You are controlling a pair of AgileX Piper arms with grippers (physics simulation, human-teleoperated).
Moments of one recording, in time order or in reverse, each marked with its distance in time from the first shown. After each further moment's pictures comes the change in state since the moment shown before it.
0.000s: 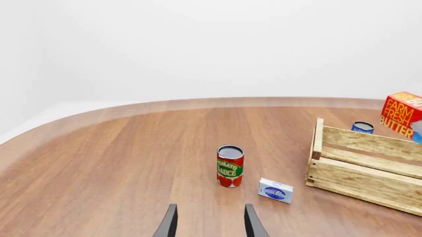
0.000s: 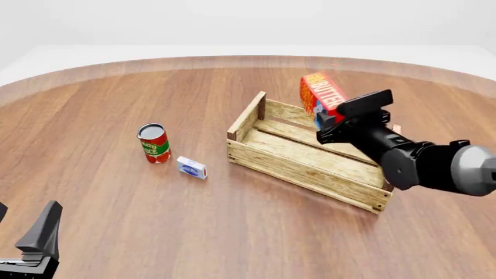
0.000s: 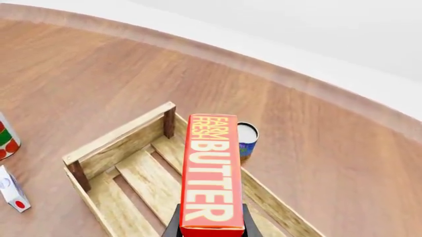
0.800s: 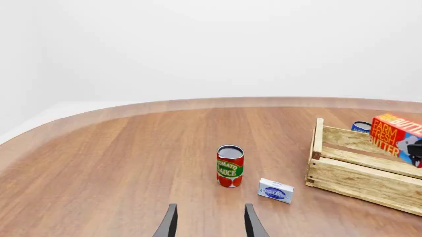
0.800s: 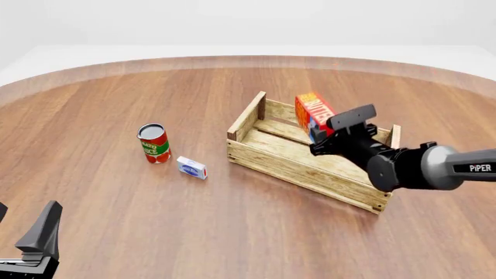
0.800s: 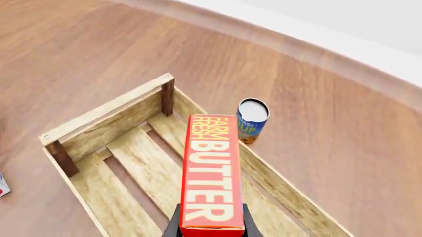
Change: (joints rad) left arm 0.000 0.000 0.000 0.000 0.000; right arm -0.004 0.155 -0.027 -0.031 -0.009
